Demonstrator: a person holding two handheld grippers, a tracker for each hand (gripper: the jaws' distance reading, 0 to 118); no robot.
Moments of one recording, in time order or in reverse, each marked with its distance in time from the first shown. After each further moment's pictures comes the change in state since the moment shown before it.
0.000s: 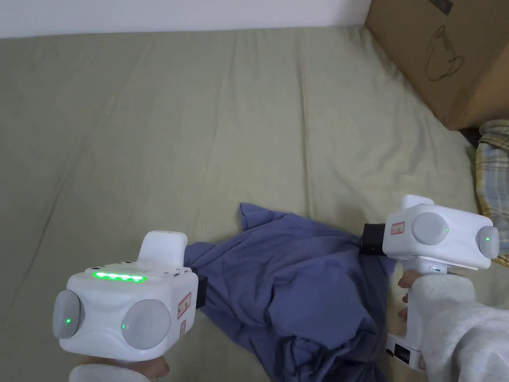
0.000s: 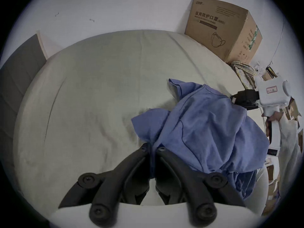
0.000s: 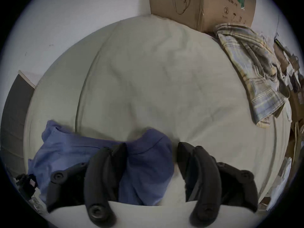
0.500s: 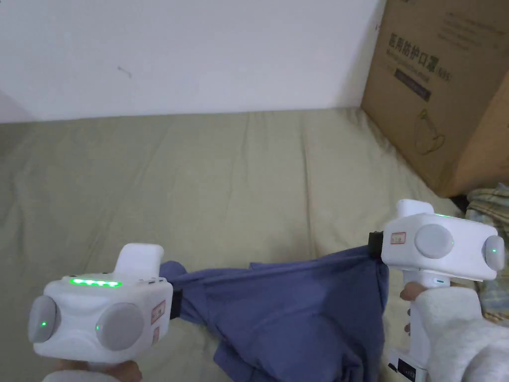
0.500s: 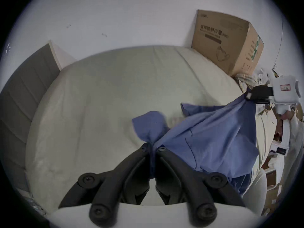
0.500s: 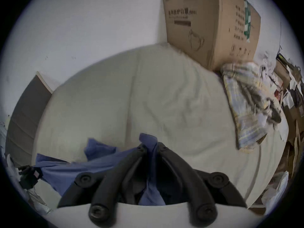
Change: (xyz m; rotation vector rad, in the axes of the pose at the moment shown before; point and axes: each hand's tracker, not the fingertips) left arm -0.037 0.038 0.082 0.142 0.095 0.007; right arm -0.026 0.045 0.124 0.239 0.134 0.045
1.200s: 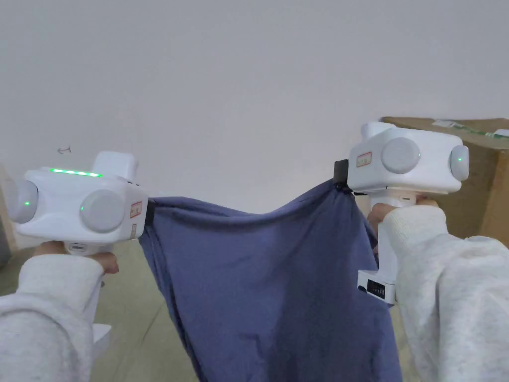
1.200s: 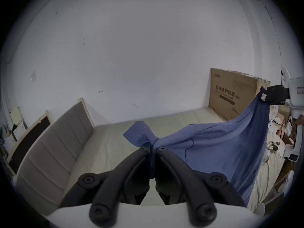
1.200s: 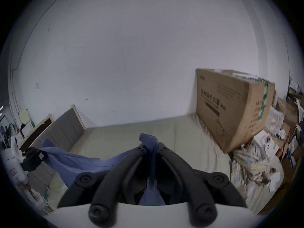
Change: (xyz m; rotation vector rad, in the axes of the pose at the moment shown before) left arm -0.050 0.212 0.154 0.432 0.213 -0.061; right arm -0.138 0.196 0.174 0.414 0.181 0.143
